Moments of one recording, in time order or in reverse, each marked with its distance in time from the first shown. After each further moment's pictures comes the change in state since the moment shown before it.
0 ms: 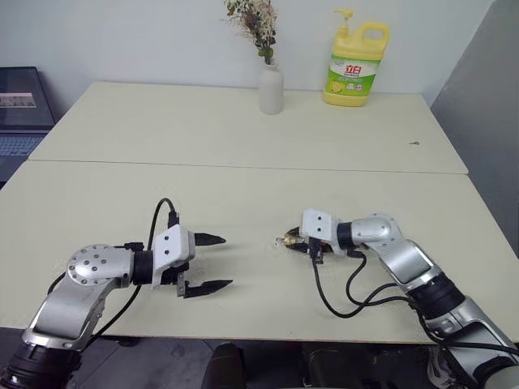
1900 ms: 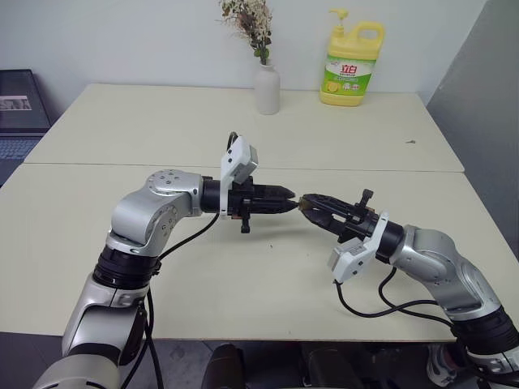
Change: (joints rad) left arm -0.613 -0.250 -0.182 0.158 -0.151 0.458 0.011; right arm 0.209 -0.085 -0.229 -0.258 -0.455 -0.724 -0.514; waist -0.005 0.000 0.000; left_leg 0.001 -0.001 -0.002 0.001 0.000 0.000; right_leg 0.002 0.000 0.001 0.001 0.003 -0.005
